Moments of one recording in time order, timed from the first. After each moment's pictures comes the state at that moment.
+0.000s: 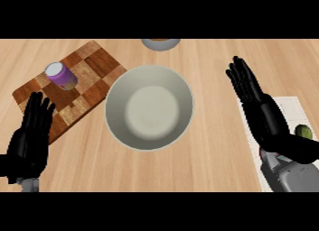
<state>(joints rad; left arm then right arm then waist) 0.04 0.33 -0.13 -1.68 0.35 0.39 -0.07 -0.27 -0.32 0.30 -1.67 -0.23 -0.17 -0.11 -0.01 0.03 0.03</state>
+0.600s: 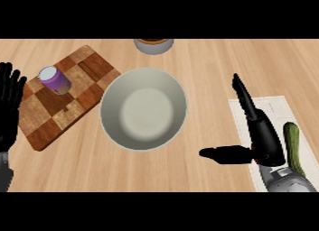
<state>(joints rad) -0.12 0.48 -0.01 -1.60 0.33 0.30 -0.05 -0.17 -0.35 0.37 -1.65 0.07 -0.32 -0.16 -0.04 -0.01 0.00</state>
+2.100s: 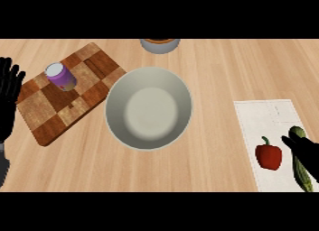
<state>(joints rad) -0.18 0.48 0.05 -1.47 0.34 0.16 -0.11 0.18 -0.94 0.28 -2.36 0.37 0.26 0.79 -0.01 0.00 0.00</state>
